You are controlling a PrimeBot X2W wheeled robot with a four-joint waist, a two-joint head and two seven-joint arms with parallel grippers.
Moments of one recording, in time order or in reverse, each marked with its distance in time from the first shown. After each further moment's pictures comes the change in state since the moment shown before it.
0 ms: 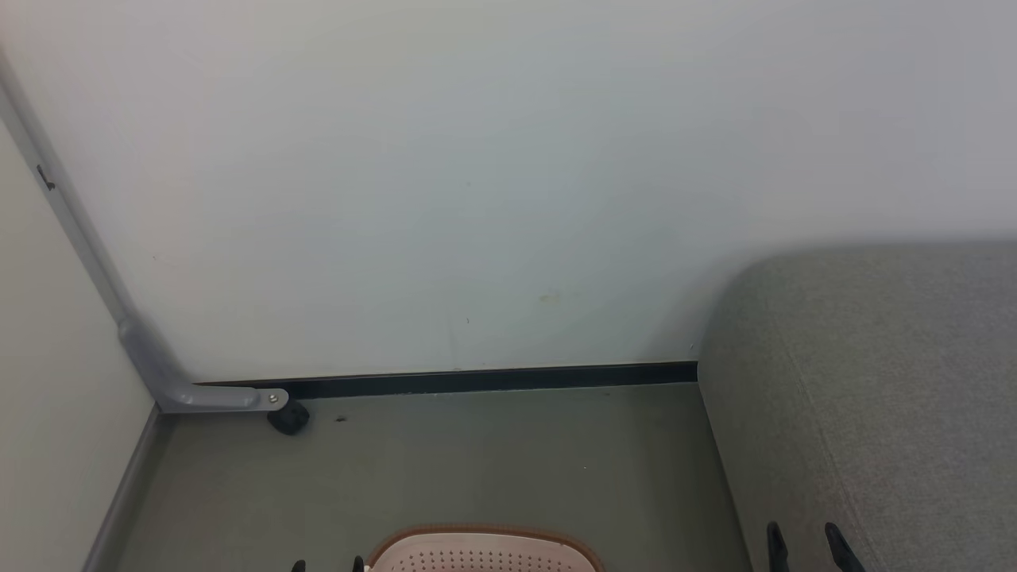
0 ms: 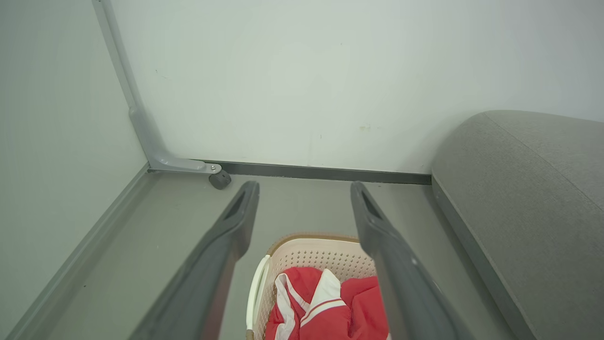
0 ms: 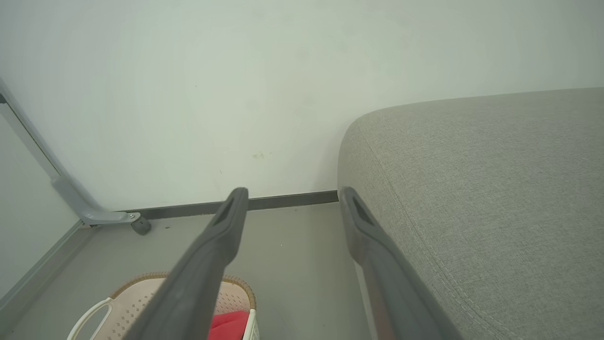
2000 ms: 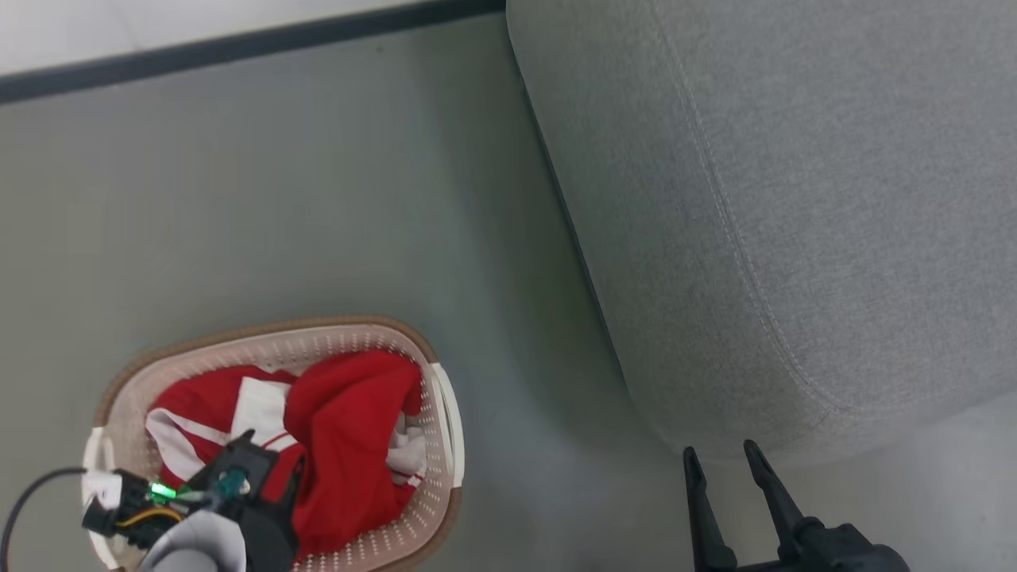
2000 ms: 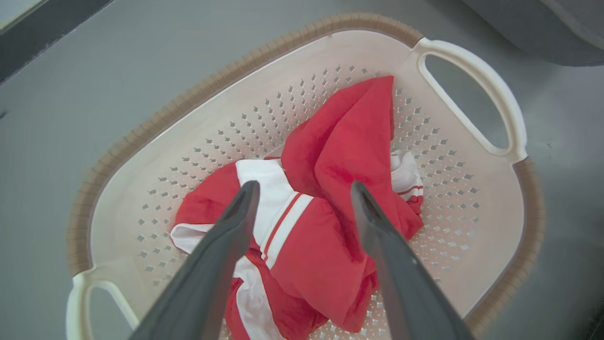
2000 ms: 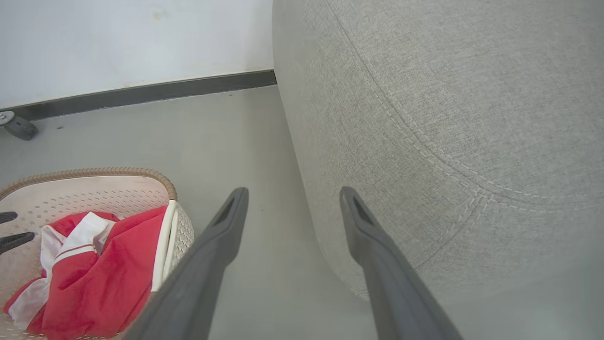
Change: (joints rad) left arm -0.459 0.237 -0.183 0.358 0.224 -0.185 0.144; right arm -0.070 0.022 0.172 -0.180 -0.021 -0.065 0.000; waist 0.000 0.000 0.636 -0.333
